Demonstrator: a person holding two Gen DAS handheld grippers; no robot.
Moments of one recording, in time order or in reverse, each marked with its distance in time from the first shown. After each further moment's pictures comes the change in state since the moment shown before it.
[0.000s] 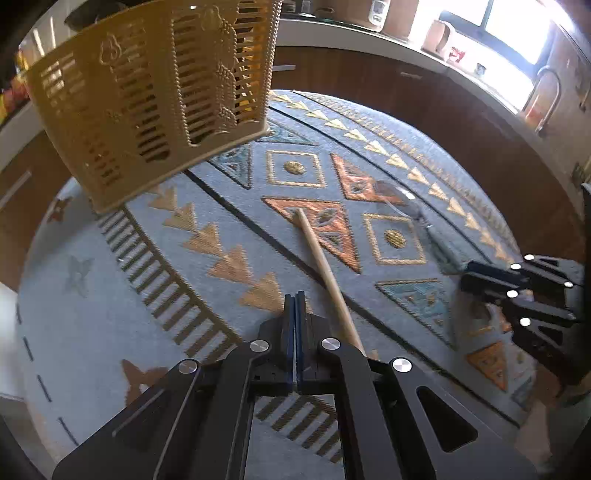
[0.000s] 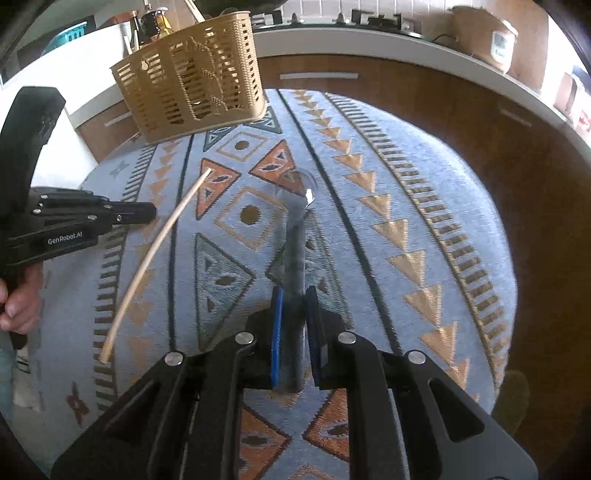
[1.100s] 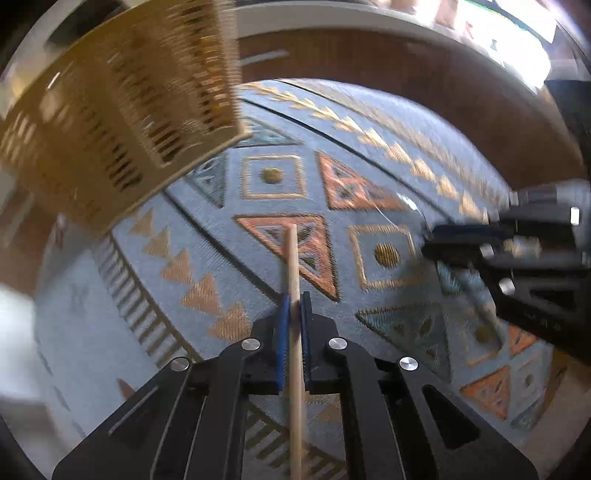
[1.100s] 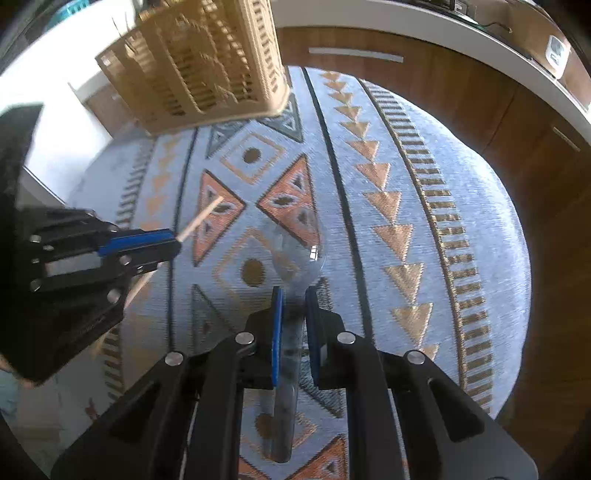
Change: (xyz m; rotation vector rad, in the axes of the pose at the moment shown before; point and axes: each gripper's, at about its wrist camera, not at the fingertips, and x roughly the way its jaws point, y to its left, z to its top) left arm 0.030 -0.039 0.036 0.002 0.067 0.120; right arm 0.026 -0.003 0.061 -0.102 0.169 0.081
